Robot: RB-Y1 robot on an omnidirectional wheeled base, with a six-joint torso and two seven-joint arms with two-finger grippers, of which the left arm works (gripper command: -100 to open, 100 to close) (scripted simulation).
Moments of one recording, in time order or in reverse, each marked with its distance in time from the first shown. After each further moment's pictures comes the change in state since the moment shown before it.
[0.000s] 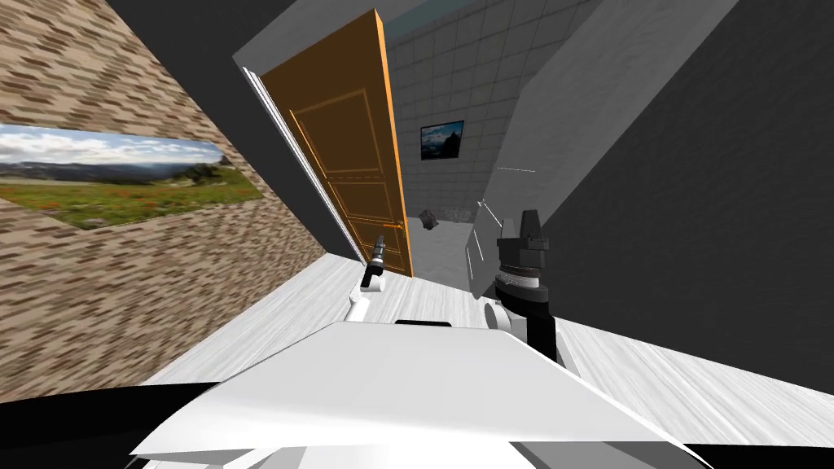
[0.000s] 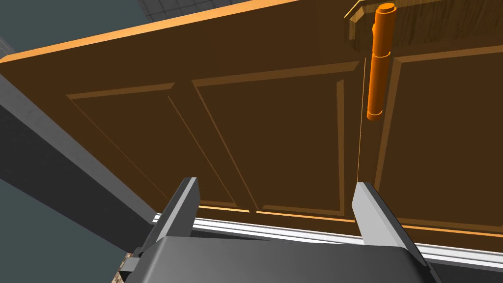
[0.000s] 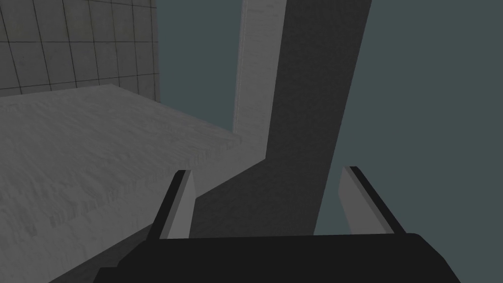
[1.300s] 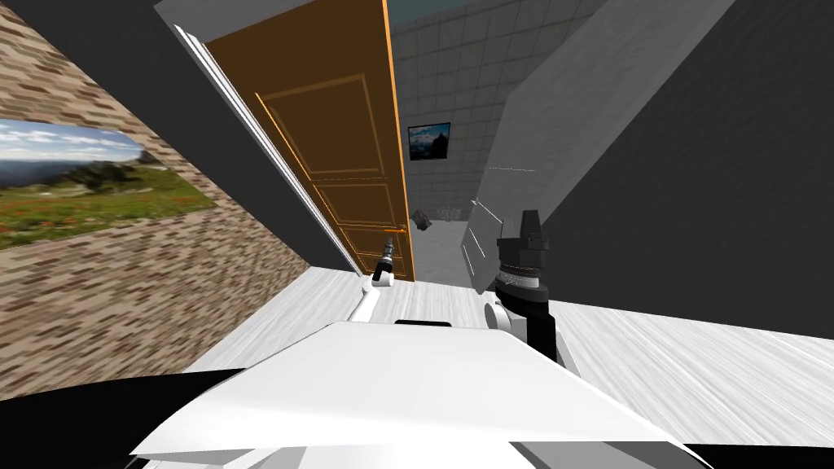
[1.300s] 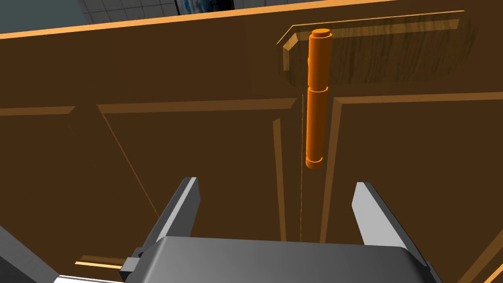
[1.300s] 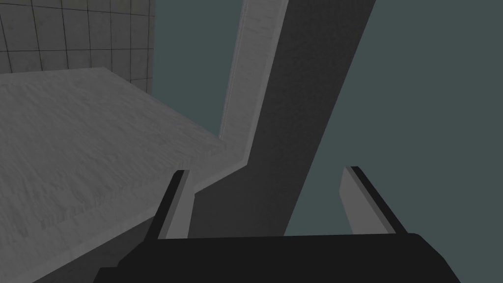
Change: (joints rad) arm -0.187 -0.046 0.016 0.313 0.032 0.000 0.010
